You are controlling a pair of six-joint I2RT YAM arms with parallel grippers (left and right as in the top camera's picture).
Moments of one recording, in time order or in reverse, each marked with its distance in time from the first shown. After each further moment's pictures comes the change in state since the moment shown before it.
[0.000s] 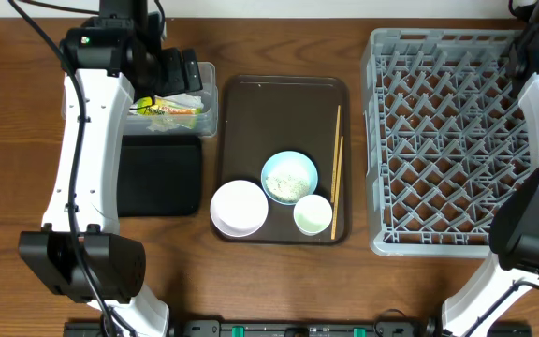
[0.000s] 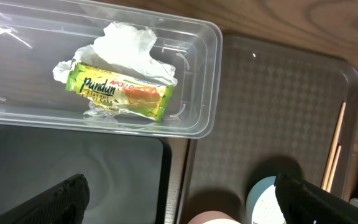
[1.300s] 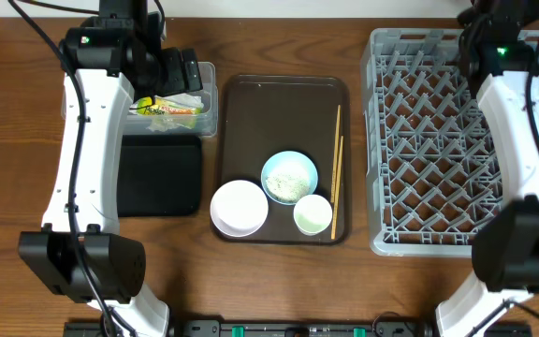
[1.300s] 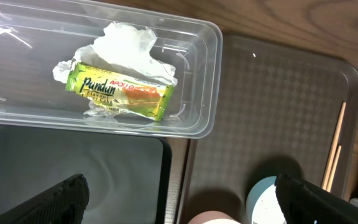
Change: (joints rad) left arm 0.000 0.000 0.000 0.000 0.000 0.000; right arm 0.241 -0.148 -0.006 -0.040 -0.242 0.393
